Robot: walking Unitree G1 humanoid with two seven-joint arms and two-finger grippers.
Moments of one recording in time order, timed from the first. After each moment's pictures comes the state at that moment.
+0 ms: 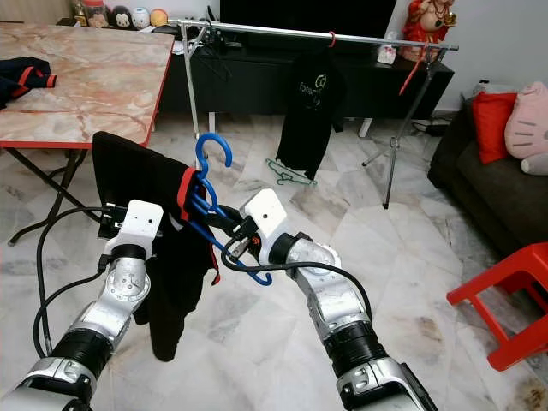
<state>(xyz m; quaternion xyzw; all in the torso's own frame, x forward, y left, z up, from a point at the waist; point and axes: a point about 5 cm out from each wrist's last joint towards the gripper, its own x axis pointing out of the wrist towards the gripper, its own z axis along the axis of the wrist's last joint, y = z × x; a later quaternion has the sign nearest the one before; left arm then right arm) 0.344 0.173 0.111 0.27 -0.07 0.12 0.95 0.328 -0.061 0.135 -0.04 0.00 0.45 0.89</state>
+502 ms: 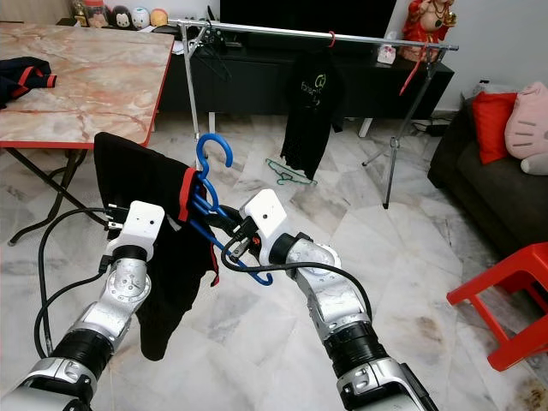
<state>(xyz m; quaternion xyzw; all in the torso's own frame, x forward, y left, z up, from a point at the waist) 0.344 0.171 0.110 0.27 -0.06 0.11 0.96 0.329 -0.063 0.134 -0.06 0.01 0.44 0.90</state>
